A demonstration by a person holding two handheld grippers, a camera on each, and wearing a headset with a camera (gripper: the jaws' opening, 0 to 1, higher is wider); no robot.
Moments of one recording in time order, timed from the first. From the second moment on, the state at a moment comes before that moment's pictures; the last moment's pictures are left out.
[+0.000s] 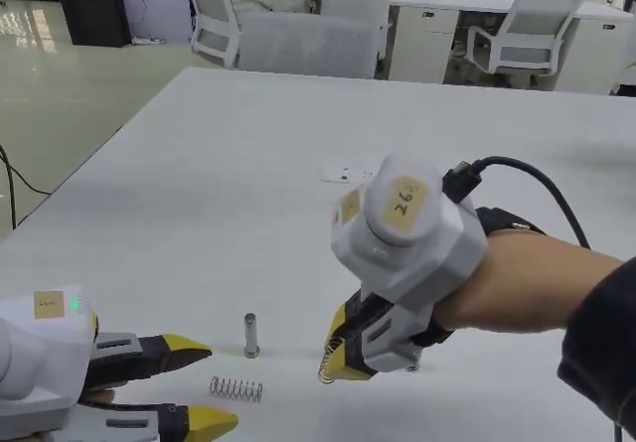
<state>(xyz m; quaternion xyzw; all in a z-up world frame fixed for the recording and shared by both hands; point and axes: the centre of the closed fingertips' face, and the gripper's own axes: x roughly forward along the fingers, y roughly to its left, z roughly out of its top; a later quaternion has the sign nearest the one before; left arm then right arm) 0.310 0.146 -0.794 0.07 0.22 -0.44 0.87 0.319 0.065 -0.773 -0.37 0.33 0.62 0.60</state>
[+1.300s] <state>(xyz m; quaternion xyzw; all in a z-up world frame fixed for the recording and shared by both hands) 0.305 0.152 -0.802 0.06 0.23 -0.42 0.88 0.387 0.057 -0.785 -0.39 0.34 0.57 0.63</state>
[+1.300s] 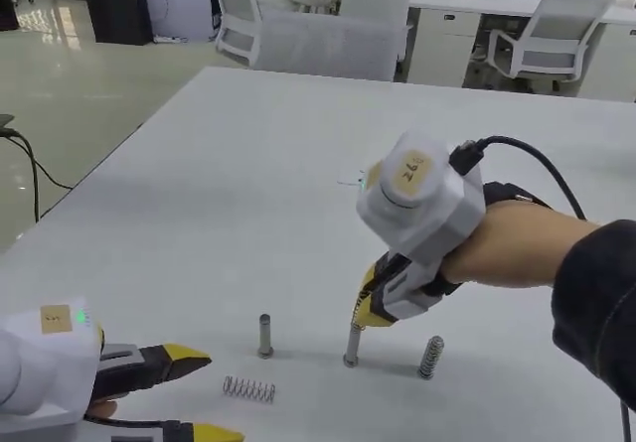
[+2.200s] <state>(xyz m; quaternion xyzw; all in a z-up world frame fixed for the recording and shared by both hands) 0.305 0.155 -0.804 0.06 0.23 -0.42 0.88 0.389 0.062 -0.826 -0.40 0.37 0.56 0.62</state>
